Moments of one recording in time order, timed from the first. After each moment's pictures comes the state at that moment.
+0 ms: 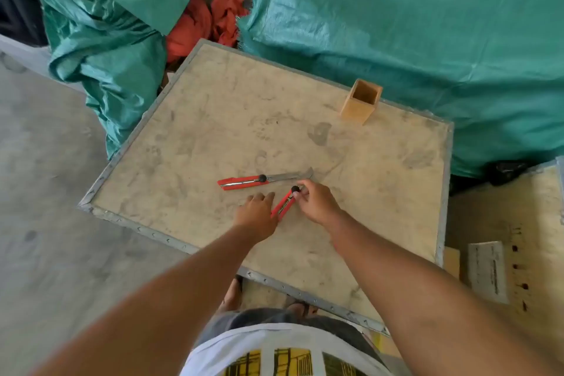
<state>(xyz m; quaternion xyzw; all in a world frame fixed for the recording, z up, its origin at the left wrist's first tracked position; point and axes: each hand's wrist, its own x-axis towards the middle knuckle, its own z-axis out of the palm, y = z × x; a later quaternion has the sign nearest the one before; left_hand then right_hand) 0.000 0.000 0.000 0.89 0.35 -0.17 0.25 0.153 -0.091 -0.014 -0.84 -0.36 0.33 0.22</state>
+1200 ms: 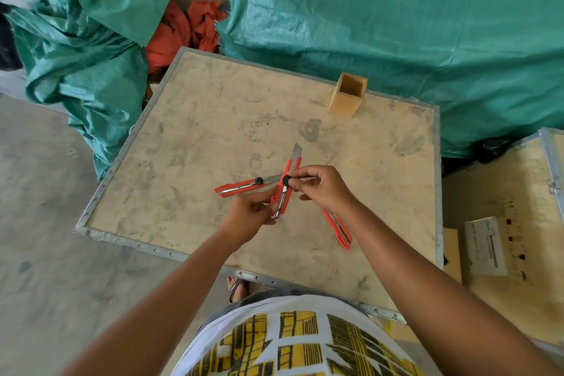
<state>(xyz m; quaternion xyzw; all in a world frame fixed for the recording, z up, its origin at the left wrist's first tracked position) -0.024 0.011 0.064 0.64 0.32 0.05 0.69 0.146 -0.097 0.072 -0.74 -0.24 0.40 0.48</state>
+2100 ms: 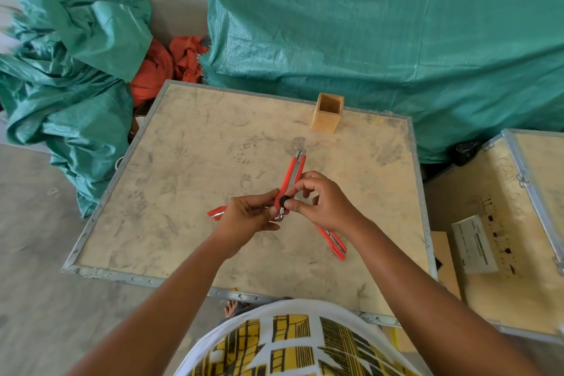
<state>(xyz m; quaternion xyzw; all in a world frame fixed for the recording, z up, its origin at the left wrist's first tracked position) -0.014 0.024 0.098 0.58 0.25 0.05 0.77 0.133 -0.120 0.119 -0.79 -0.37 0.27 0.41</state>
